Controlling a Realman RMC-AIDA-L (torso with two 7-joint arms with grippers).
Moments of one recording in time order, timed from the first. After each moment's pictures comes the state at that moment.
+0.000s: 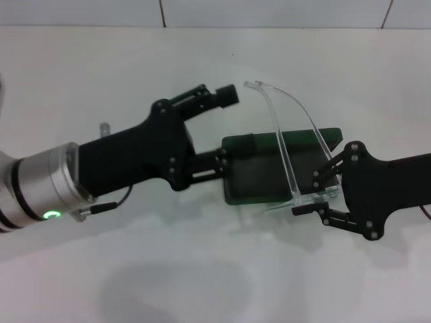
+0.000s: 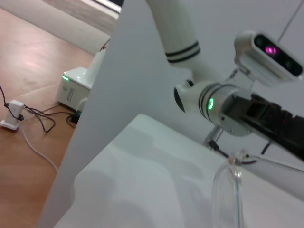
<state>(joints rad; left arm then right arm) -0.52 -2.06 1.24 0.32 1.17 1.77 -0.96 0.38 2.02 -1.21 -1.07 -1.68 -1.72 0.83</state>
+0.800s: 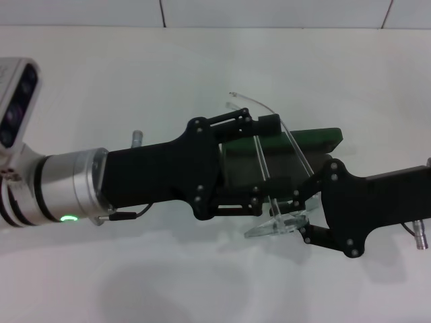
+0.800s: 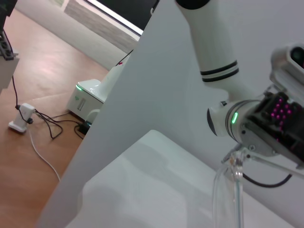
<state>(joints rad) -0.56 -2.09 1.24 0.37 1.28 1.82 -1.01 0.39 2.03 -1.30 -0.98 -1.62 -1.68 0.66</state>
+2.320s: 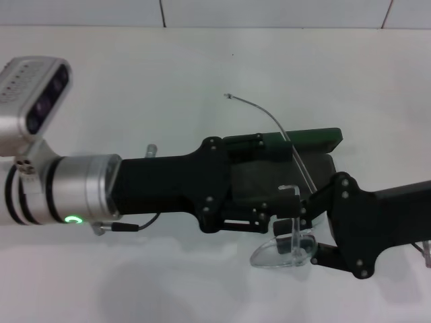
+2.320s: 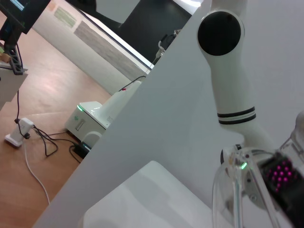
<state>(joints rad) -0.59 -2.08 1.25 0.38 1.36 1.80 -1.17 0.35 2.02 -1.34 -0.99 -1.53 -1.74 0.53</state>
